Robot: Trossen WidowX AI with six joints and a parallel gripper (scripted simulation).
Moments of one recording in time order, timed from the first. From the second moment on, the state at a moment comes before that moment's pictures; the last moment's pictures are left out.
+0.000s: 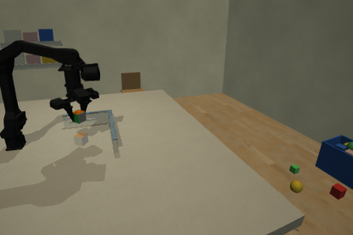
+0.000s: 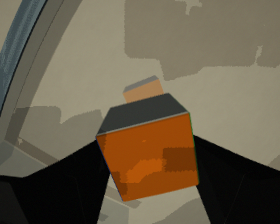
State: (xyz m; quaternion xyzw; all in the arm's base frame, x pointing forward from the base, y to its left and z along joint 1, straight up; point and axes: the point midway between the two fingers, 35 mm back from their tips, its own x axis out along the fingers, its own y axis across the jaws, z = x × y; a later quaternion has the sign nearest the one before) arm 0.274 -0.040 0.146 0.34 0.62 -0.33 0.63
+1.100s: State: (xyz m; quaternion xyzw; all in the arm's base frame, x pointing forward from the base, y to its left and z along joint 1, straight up) arm 0.275 -0.045 0.132 0.60 0.38 -0.60 0.38
